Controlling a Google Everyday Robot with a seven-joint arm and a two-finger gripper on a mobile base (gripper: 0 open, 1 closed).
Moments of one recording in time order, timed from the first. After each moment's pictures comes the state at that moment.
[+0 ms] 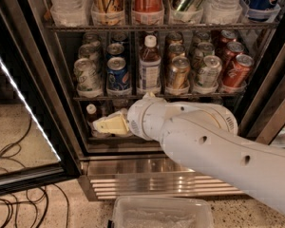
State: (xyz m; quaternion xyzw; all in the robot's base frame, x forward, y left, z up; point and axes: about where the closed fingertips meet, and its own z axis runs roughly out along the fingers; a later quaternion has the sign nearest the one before) arm 0.524 0.044 0.832 -0.29 0.81 0.16 0.49
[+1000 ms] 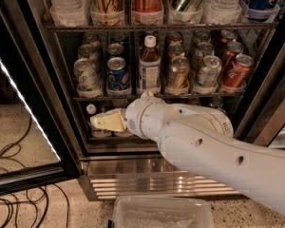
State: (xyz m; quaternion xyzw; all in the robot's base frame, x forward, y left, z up) arm 0.532 0.049 0.835 -0.27 0.80 0.18 0.51
